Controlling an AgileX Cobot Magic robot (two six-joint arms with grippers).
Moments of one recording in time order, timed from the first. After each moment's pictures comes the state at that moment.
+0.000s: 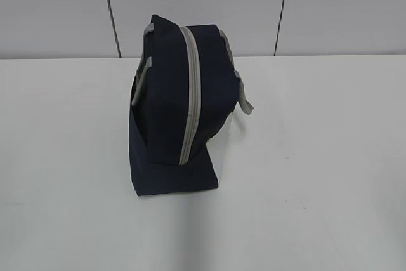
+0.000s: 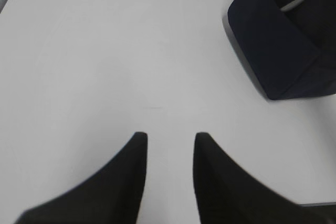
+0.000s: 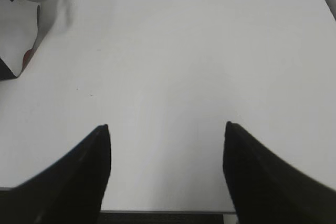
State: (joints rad) left arm 0.00 -0.02 -0.52 -0.05 1.11 0.01; right arm -0.06 -0.02 -0.50 -0.02 1.14 -0.07
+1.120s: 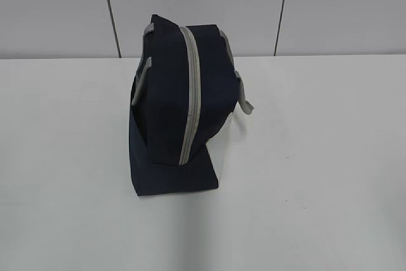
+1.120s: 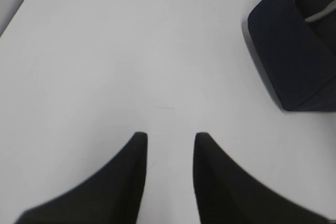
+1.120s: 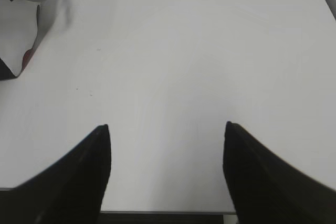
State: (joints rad) left arm 0.00 -0.02 -0.52 0.01 1.11 -0.09; right arm -0.06 -0.02 -0.50 -0.02 1.14 -0.07
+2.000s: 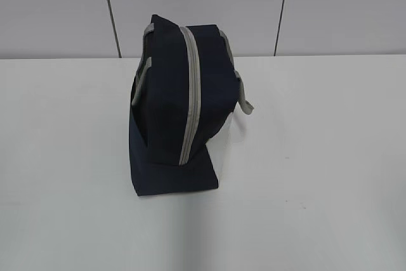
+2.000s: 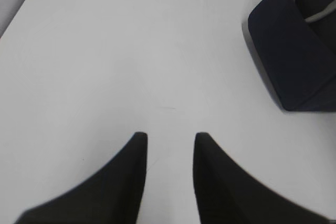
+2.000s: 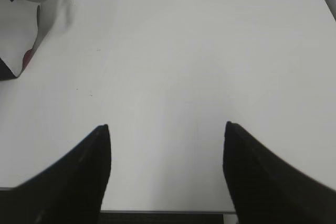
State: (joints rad) left arm 0.00 -0.02 -0.52 0.01 1.11 -0.09; right arm -0.06 -0.02 -0.50 -0.02 1.14 -0.07
